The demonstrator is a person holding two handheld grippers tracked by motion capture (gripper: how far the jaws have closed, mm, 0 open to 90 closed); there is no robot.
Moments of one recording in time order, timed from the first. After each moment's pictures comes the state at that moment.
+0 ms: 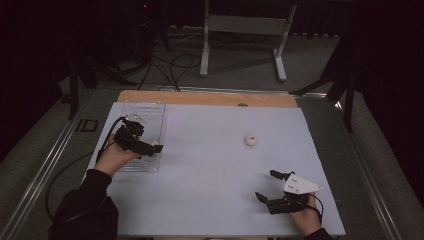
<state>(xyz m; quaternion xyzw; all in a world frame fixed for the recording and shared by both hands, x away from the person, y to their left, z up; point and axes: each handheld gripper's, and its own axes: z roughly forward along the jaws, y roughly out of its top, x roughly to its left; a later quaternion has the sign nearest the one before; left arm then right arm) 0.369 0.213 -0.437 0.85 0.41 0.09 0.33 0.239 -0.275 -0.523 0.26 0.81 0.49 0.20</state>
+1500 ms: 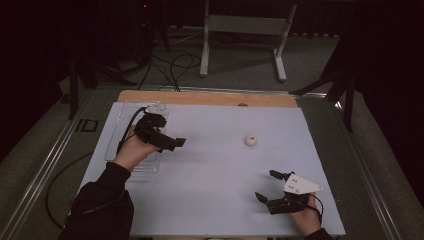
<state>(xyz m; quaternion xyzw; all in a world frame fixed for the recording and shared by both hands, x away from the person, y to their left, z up) 0.368 0.150 -0.397 0.85 0.35 0.09 0.38 0.239 -0.275 -0.523 0.26 0.81 0.50 0.20</state>
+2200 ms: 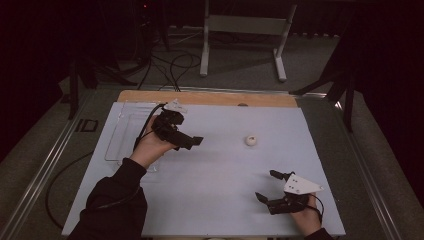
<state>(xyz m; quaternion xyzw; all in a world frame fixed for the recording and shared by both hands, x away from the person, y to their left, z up) 0.369 0.106 -0.384 0.86 0.32 0.08 0.39 0.239 -0.275 -0.522 0.25 0.81 0.50 0.20</state>
